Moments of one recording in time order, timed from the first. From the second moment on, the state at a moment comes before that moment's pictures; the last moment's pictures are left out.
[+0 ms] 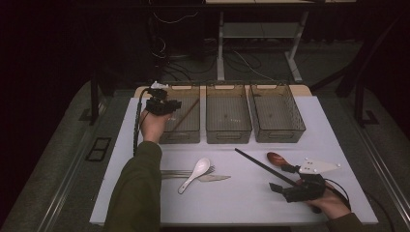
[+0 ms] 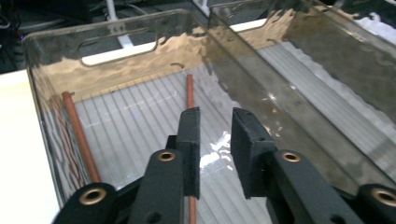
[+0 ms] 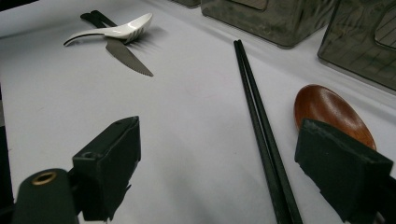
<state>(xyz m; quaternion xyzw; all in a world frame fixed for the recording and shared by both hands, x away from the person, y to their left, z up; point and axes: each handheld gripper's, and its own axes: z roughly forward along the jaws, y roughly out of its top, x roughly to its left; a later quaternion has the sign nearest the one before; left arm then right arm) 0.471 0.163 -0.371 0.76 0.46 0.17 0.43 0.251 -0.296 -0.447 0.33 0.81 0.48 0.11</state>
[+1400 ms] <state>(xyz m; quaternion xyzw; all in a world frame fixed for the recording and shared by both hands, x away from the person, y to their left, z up) 0.314 0.150 -0.397 0.82 0.29 0.10 0.49 0.250 -0.296 -0.446 0.34 0.80 0.47 0.11</state>
